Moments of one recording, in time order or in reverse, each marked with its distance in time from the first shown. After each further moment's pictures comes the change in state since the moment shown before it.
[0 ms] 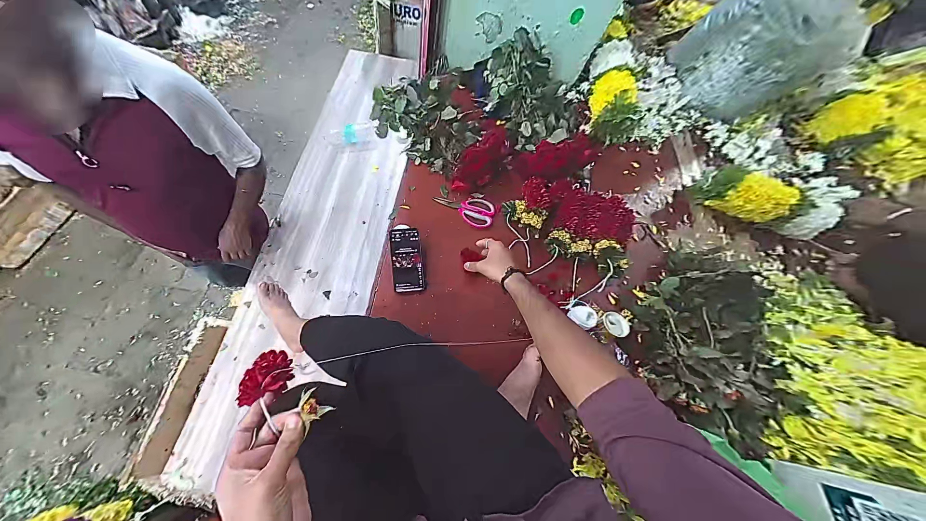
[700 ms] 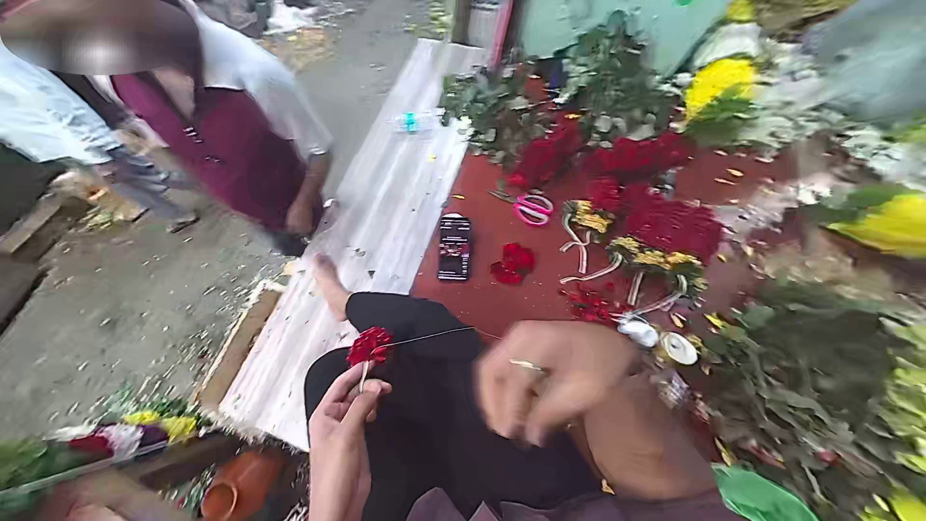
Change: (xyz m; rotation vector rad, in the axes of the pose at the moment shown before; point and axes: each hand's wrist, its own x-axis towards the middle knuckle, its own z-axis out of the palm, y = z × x) left_hand -0.033 0.003 0.018 -0.004 -0.094 -0.159; right_hand -0.243 -0.131 -0.073 0.803 -1.119 -1.213
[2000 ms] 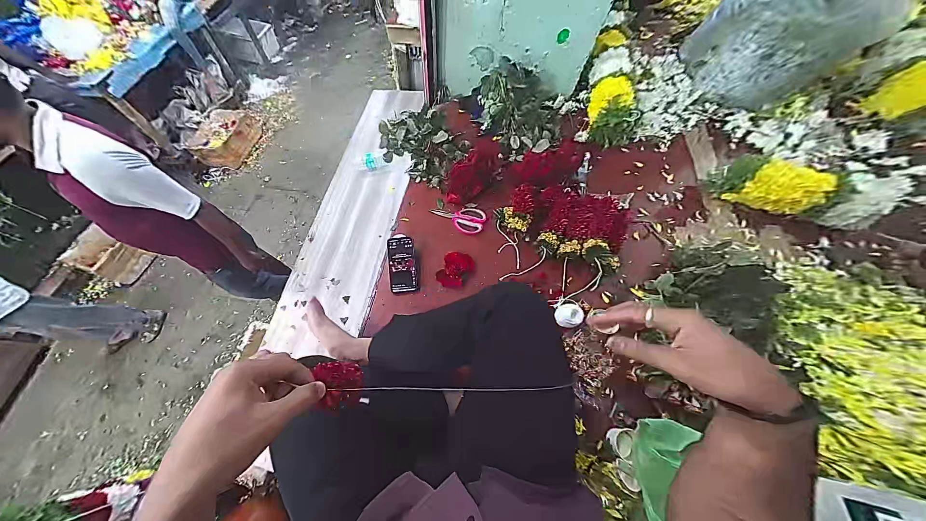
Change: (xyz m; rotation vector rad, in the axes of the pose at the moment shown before) left_hand 0.000 0.130 0.036 1.257 -0.441 0.373; right_hand -0.272 -0.110 0.000 -0.700 0.878 0.640
